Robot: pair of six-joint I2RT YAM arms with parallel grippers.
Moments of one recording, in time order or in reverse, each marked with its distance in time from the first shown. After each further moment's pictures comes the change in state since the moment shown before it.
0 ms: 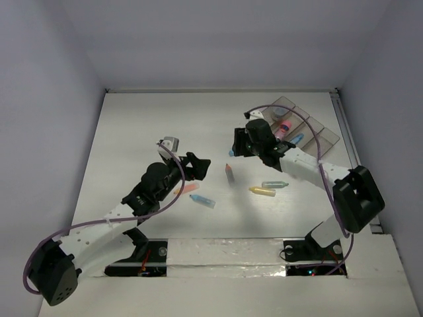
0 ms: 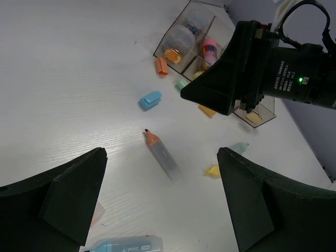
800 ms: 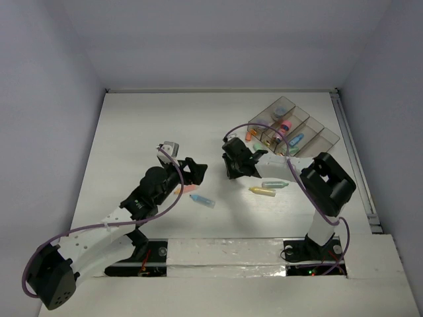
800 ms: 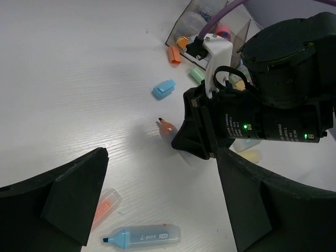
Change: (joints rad) left arm 0.000 -0.060 -0.052 -0.034 -0.014 0.067; right arm 0.161 0.248 0.032 -0.120 0.020 -0.022
